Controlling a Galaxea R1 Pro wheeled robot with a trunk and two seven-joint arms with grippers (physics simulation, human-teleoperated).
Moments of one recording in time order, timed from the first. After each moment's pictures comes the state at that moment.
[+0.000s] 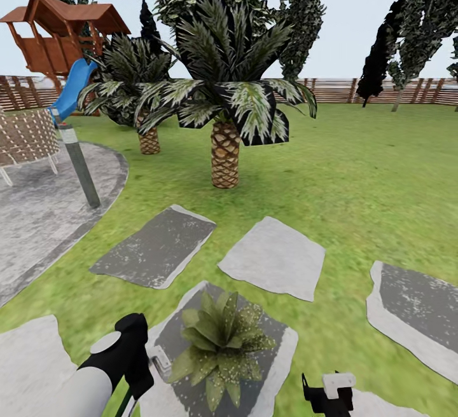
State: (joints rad) left arm -0.60 0.00 0.03 -0.62 -1.34 0.71 -1.20; right arm -0.38 -0.02 -0.16 -0.17 0.30 -0.58 -0.13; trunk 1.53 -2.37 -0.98
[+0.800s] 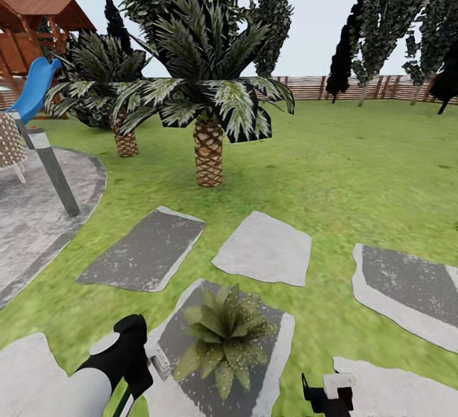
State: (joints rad) left arm -0.60 0.00 0.04 -0.62 -1.32 0.71 -1.15; right arm -0.38 -0.02 -0.16 -0.17 0.30 -0.58 -0.13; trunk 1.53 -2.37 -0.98
